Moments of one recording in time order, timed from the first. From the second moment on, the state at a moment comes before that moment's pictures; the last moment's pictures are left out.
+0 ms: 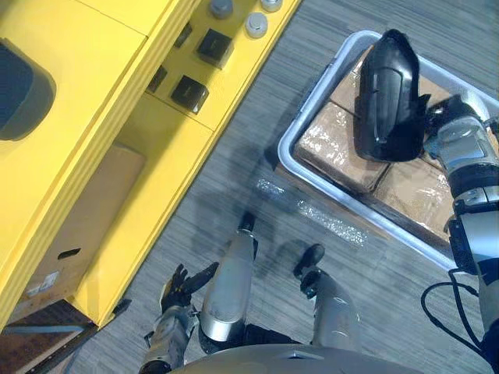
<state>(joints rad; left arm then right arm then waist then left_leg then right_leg) 0.10 0.09 -0.04 0.84 -0.56 -0.17 0.13 -1.07 -0.72 0.23 1.10 -0.23 0.48 -0.03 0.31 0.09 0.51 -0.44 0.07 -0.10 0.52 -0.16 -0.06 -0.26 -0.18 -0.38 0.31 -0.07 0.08</state>
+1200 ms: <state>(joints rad) 0.00 0.17 -0.07 0.08 -0.46 -0.05 0.22 -0.54 -0.51 0.13 0.57 -0.44 0.05 -0.45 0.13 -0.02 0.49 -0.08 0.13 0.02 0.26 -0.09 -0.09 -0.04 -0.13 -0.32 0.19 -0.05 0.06</state>
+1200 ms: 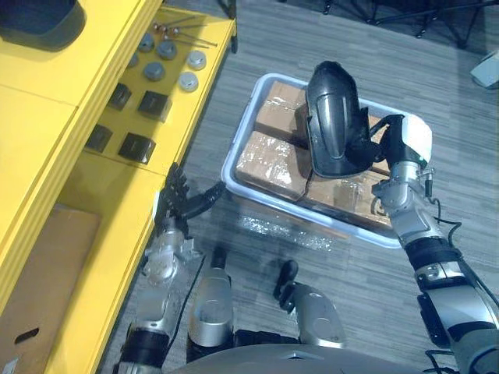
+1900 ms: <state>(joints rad) -0.40 0.23 -0.24 0.45 -1.42 0.32 -0.10 -0.65 -0.47 0.27 0.51 -0.62 -0.14 -0.46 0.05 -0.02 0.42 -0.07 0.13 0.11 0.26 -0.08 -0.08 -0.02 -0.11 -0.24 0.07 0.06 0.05</state>
